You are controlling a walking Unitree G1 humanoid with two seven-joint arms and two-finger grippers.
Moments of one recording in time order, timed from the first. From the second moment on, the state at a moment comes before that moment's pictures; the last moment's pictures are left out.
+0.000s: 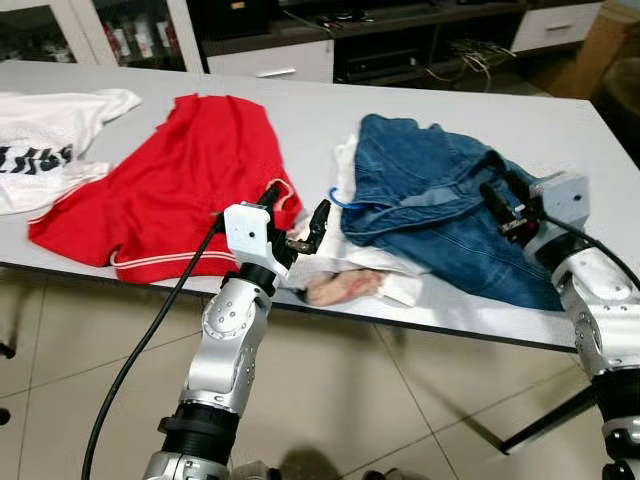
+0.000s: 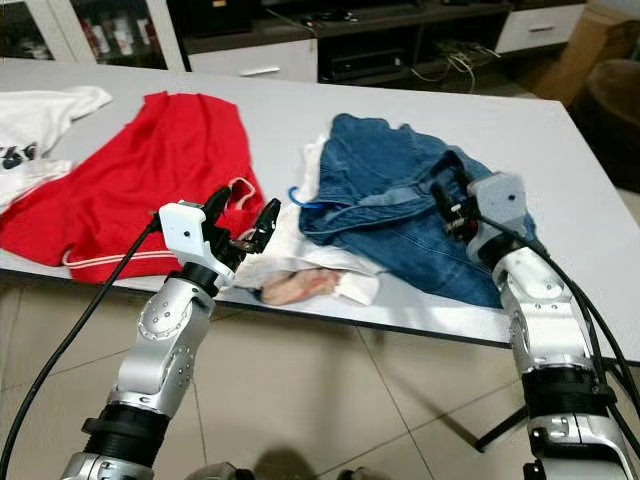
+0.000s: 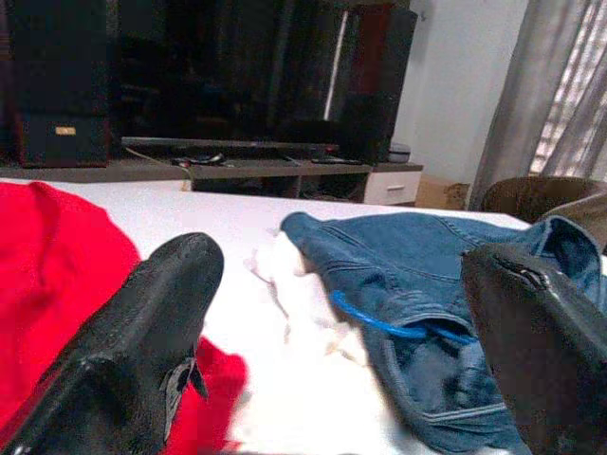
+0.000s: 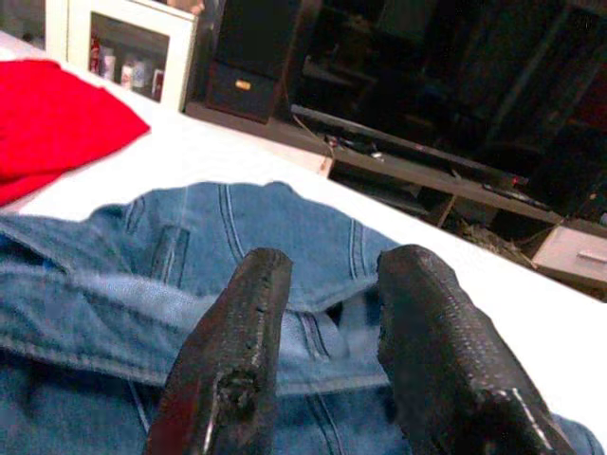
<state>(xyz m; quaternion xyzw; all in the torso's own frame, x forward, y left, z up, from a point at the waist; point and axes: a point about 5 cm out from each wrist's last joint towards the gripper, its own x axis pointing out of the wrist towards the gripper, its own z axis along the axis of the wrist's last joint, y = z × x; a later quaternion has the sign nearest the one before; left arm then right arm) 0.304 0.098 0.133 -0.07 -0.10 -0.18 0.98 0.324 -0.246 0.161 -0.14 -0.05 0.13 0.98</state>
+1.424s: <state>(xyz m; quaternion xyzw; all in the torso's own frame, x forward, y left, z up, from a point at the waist) 0.304 0.108 0.131 -0.06 -0.11 -0.15 0.98 0.351 -0.172 0.142 -0.20 -0.01 0.23 0.95</state>
